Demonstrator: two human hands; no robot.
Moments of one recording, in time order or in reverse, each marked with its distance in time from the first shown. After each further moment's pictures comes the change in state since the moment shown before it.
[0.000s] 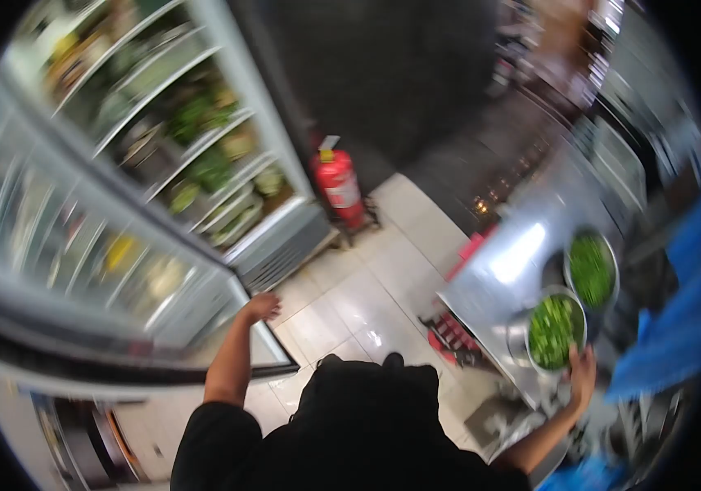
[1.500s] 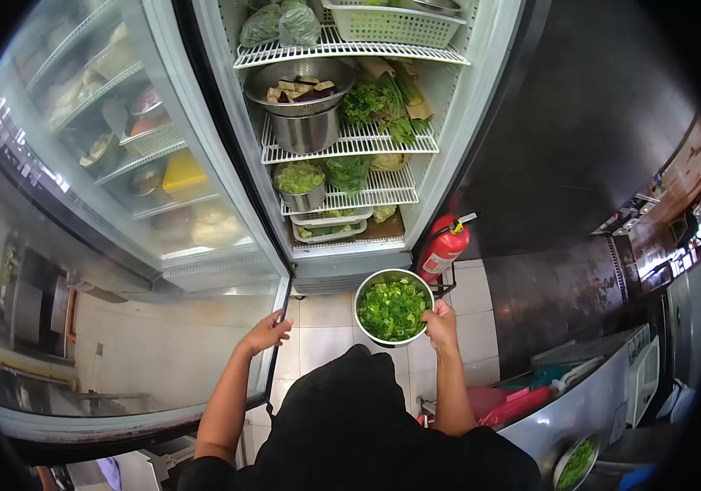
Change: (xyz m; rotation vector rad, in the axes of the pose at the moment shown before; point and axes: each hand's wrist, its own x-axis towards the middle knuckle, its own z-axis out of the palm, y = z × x) left_hand -0.090 -0.024 -0.125 -0.385 0.297 0.085; right_hand -0.103 -0.243 0.640 0.313 -1.105 0.057
